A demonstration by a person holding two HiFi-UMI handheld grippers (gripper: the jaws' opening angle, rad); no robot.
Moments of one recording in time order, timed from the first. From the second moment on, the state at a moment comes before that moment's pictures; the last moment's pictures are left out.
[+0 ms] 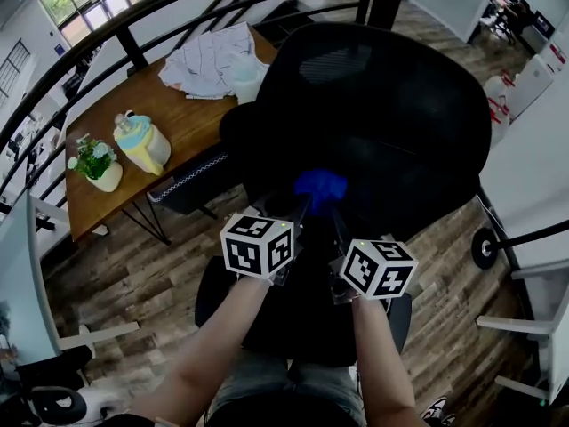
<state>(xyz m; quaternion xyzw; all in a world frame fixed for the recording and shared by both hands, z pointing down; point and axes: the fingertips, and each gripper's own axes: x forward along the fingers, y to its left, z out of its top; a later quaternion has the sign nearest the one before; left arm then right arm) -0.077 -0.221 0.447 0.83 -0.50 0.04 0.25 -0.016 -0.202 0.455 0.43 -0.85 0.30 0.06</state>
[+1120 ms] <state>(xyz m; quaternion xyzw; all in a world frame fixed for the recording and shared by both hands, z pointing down) -0.219 -0.203 0.454 0.76 -0.59 0.01 0.26 -0.138 -0.194 0.462 0.35 -0.88 0.30 0.08</state>
